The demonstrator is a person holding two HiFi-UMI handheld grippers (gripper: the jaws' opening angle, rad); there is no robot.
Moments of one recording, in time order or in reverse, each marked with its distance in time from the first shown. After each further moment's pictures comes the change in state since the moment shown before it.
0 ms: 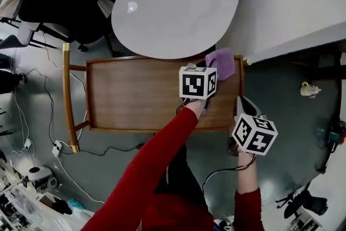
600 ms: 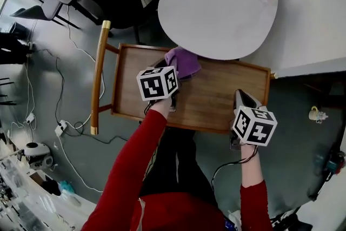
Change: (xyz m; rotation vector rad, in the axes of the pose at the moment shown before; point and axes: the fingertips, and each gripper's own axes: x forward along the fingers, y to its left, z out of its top) left arm -0.168 0.205 0.023 -0.100 -0.166 0.385; right arm 0.047 0.105 0.014 -0.180 0.039 0.167
